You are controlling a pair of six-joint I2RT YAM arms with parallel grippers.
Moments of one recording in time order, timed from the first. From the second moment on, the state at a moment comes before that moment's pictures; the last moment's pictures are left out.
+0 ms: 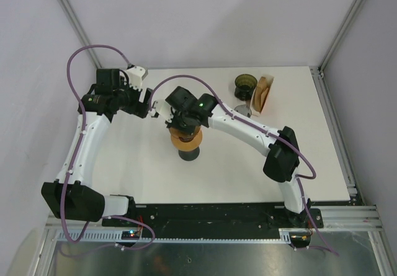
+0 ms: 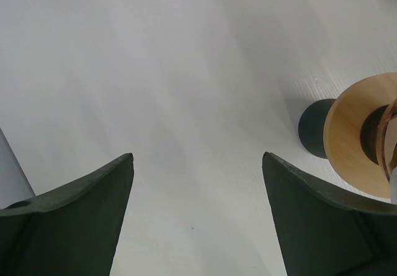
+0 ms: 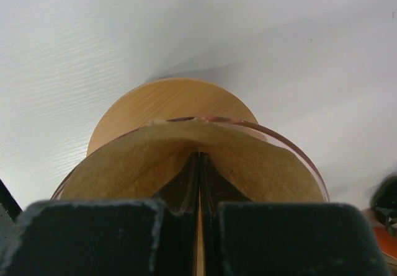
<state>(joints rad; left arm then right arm) -0.08 1.31 1.38 -0.82 0.23 0.31 0.98 2.06 2.03 -0.93 -0.03 -0.38</state>
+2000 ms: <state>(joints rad) -0.08 1.29 1.37 -0.82 0.25 0.32 0.94 1.90 1.96 -0.83 -0.06 -0.36</state>
